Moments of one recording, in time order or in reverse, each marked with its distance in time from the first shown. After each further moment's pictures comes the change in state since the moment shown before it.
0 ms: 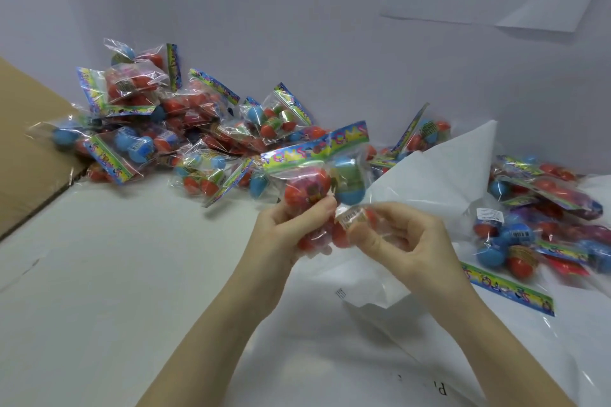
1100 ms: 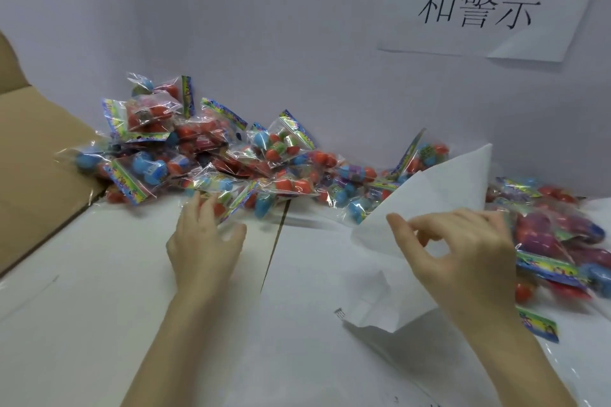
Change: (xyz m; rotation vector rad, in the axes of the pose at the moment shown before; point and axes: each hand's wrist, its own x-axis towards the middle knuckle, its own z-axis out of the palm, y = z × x) left_hand 0.029 -0.011 -0.079 1.204 0.758 0.106; right_hand 0.008 0.007 -0.033 -0.924 0.547 -0.623
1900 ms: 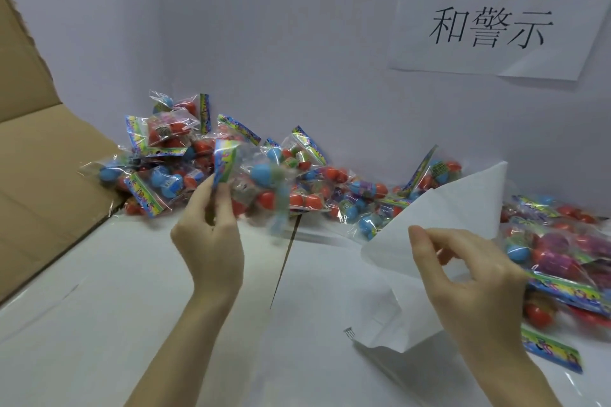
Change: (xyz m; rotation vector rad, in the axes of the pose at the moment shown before) left_hand -0.005 0.041 -0.026 -0.739 0.465 0.146; right_hand 0.001 -0.016 -0.002 0.229 0.051 0.104
